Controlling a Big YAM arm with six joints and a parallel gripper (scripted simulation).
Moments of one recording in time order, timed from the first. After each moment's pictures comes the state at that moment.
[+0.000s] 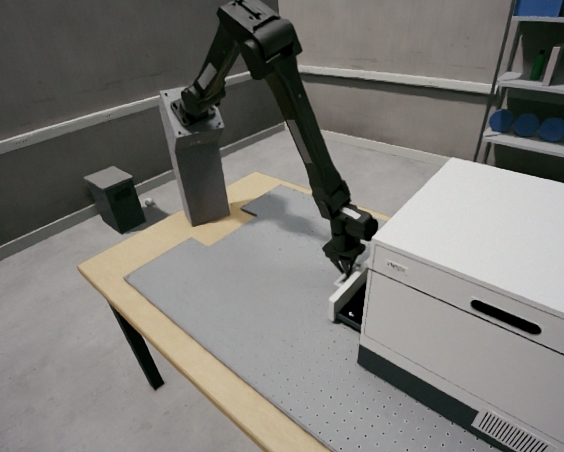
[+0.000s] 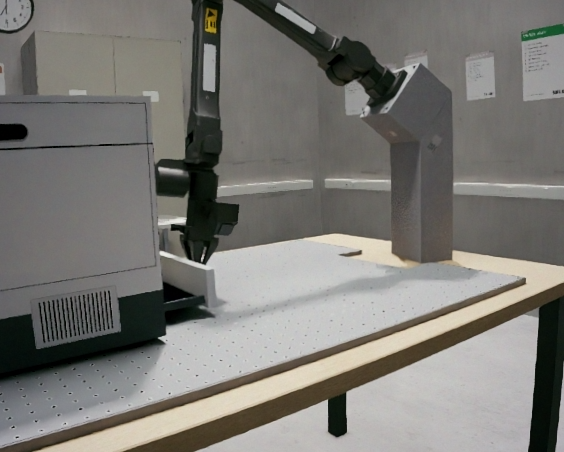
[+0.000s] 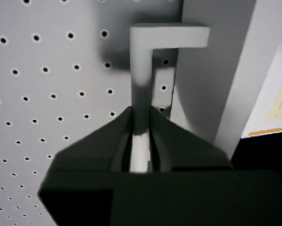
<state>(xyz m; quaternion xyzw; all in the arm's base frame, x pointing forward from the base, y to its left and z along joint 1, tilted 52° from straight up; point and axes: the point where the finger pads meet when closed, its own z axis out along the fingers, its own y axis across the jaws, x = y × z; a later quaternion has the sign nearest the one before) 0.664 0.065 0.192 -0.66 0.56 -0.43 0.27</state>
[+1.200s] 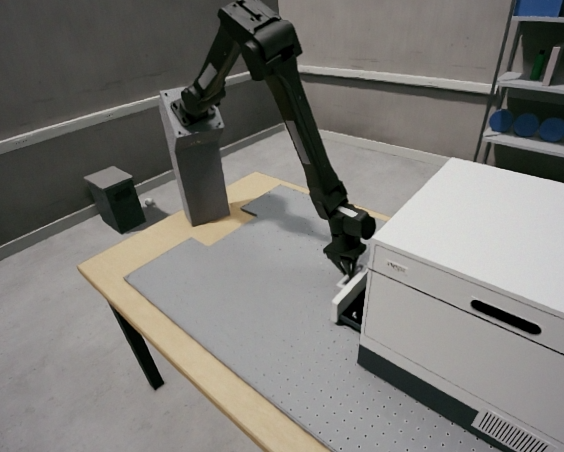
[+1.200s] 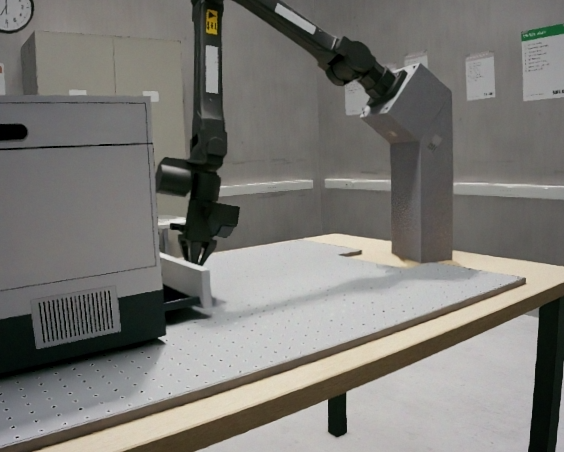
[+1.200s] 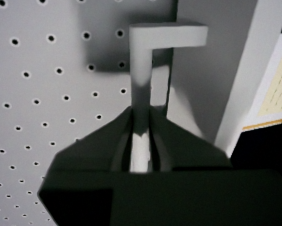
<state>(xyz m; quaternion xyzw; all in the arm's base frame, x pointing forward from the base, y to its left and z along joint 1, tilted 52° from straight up) 0.670 0.067 0.199 -0.65 0.54 -0.45 0.29</state>
